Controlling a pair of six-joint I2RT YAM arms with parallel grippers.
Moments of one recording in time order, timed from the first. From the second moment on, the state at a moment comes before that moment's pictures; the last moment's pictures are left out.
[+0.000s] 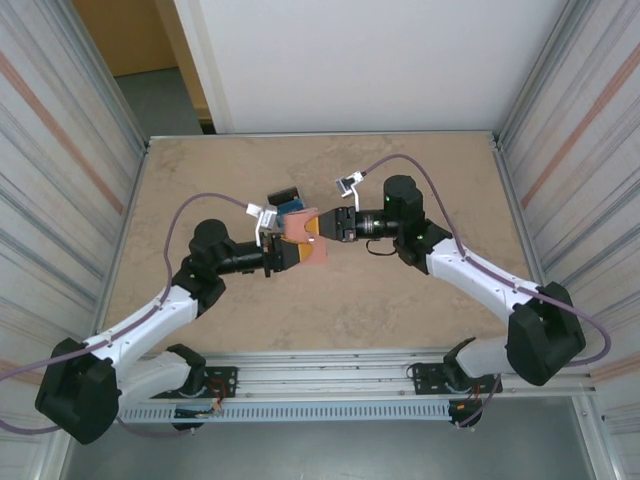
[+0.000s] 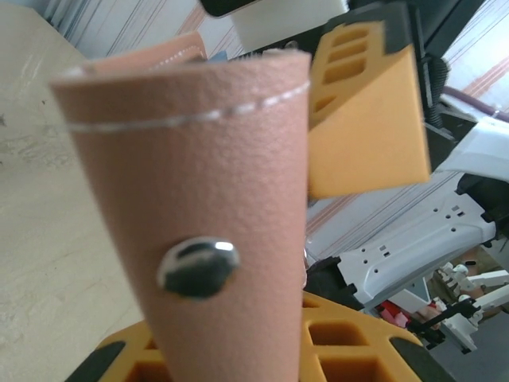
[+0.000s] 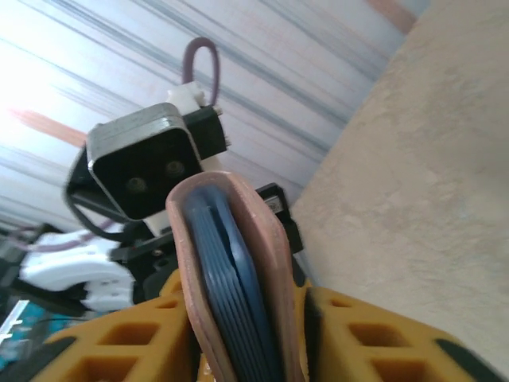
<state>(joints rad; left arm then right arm) -0.54 1.05 0.55 0.44 0.83 -0.65 0.62 1.30 0.95 0.12 -0.80 0.82</state>
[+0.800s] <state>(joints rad) -0.57 1.08 0.60 0.38 0.95 -0.64 0.62 1.23 0.99 -0.08 -0.78 0.51</state>
